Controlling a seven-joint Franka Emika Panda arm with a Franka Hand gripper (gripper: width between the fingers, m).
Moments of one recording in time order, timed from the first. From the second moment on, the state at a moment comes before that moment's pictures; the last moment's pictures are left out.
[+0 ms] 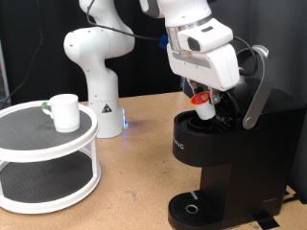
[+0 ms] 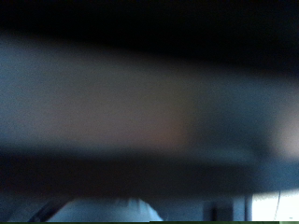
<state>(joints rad) 0.38 -0.14 -0.21 -2.24 0.30 2.25 -0.90</state>
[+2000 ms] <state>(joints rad) 0.37 -0.13 -0.21 -2.31 0.28 2.34 -0.87</state>
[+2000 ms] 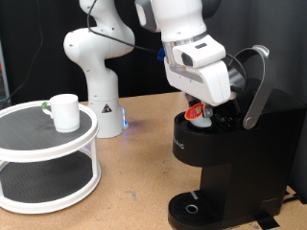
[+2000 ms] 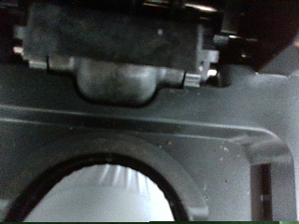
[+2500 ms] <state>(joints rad) 0.37 -0.12 -0.20 -2.31 0.29 2.36 -0.87</state>
